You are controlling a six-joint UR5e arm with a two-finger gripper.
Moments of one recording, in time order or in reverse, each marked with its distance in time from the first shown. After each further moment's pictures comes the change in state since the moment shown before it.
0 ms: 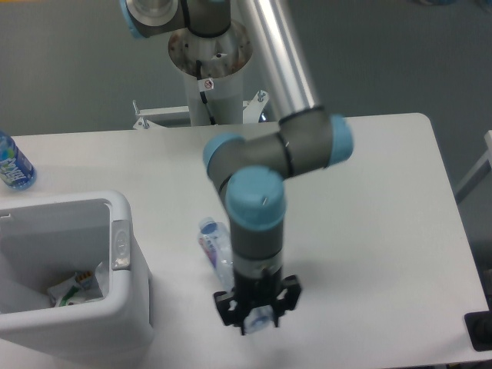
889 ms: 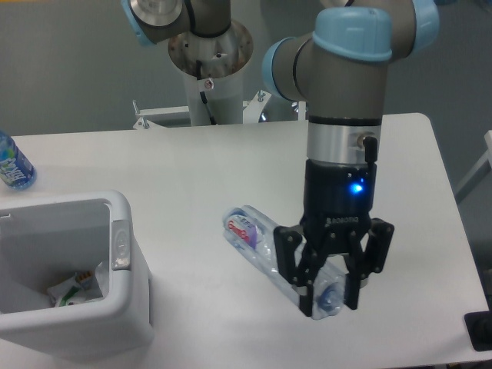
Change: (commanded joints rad) arm 0.074 0.094 0.085 0.032 -0.397 -0.084
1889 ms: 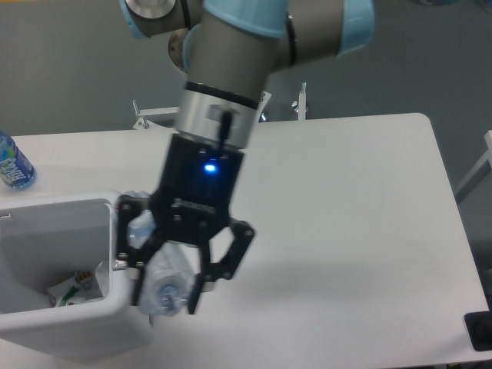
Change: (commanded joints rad) arm -0.201 0.023 0.012 0.038 0.000 -0.008
